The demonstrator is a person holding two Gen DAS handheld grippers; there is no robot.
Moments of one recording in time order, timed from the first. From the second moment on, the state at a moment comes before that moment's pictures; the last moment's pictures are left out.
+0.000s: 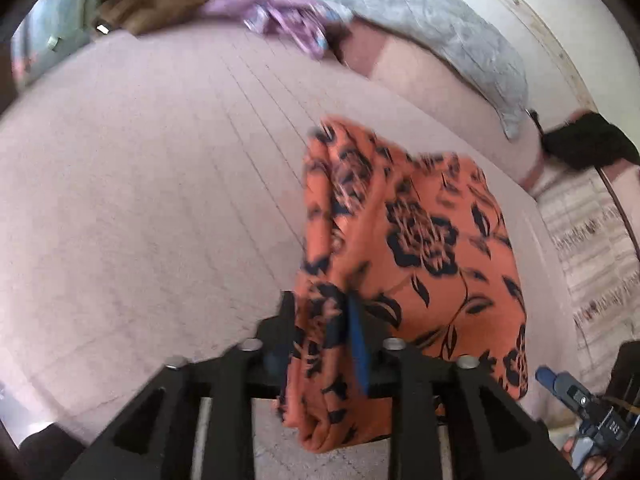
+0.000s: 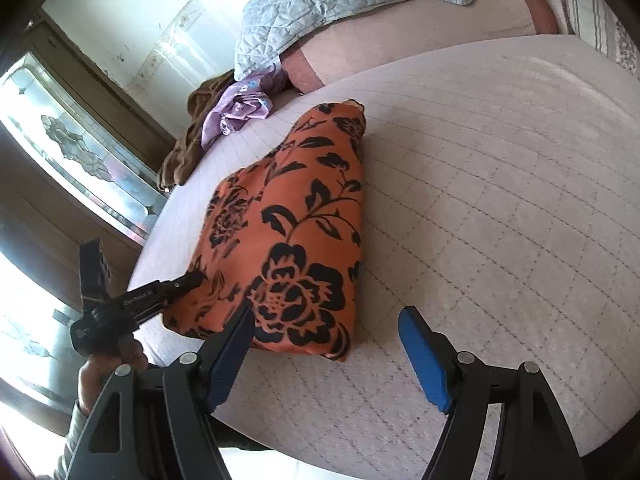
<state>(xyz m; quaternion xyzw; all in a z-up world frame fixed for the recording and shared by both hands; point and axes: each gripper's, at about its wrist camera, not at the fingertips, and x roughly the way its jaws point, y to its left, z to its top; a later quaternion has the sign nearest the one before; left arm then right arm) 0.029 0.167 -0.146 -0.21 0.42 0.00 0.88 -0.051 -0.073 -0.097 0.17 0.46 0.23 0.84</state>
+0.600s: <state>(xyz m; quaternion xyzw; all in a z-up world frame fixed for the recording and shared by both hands) 0.063 0.102 -0.144 -0.09 0.43 -0.04 0.89 0.036 -0.041 -0.142 0.27 0.55 0.28 0.74</state>
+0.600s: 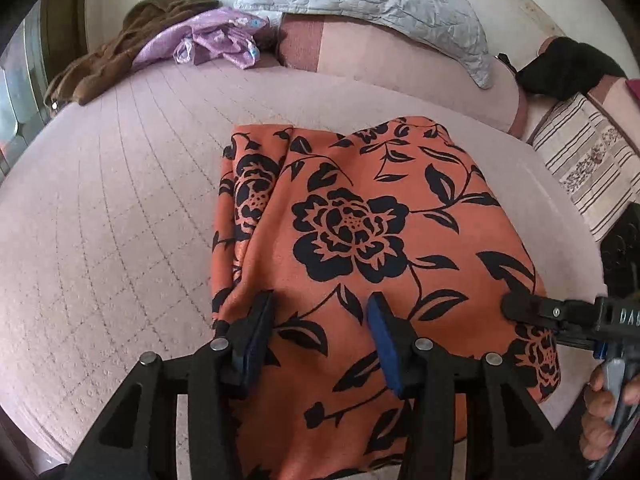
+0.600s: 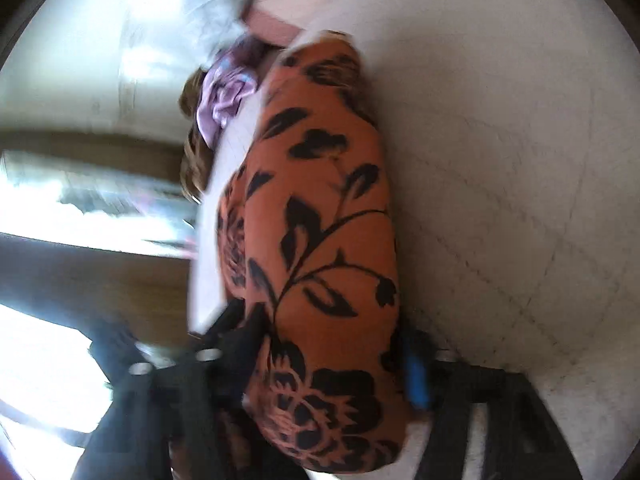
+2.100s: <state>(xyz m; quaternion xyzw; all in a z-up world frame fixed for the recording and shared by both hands) 0.066 0.106 -0.150 -0.08 0.42 -0.05 0.90 0.120 -0.017 -0.172 0.25 0.54 0.18 0.78</state>
